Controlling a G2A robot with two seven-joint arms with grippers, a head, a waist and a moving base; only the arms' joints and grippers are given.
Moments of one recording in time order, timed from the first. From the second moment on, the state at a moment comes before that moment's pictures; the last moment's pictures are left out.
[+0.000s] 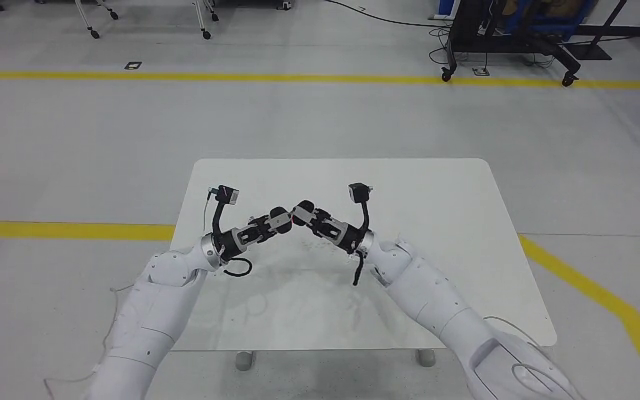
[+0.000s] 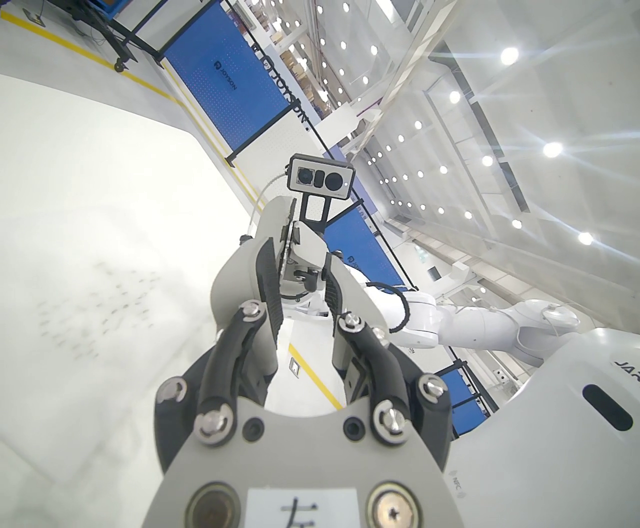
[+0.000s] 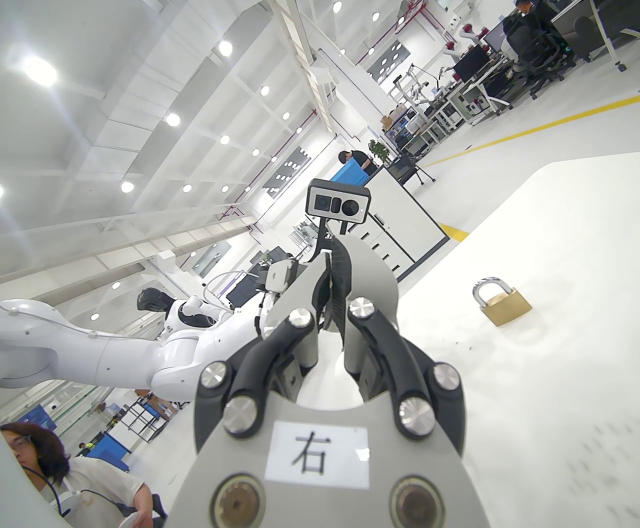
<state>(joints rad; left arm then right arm) 1.11 -1.18 -1.20 -1.14 -0.35 -0.74 -0.96 -0.90 -1.44 0.76 -0.79 -0.02 -1.01 0.20</state>
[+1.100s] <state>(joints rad) 1.11 -1.17 -1.19 -1.14 -0.28 -0.74 -0.86 -0.92 -1.44 0.79 -0.80 0.05 -1.01 0.31</state>
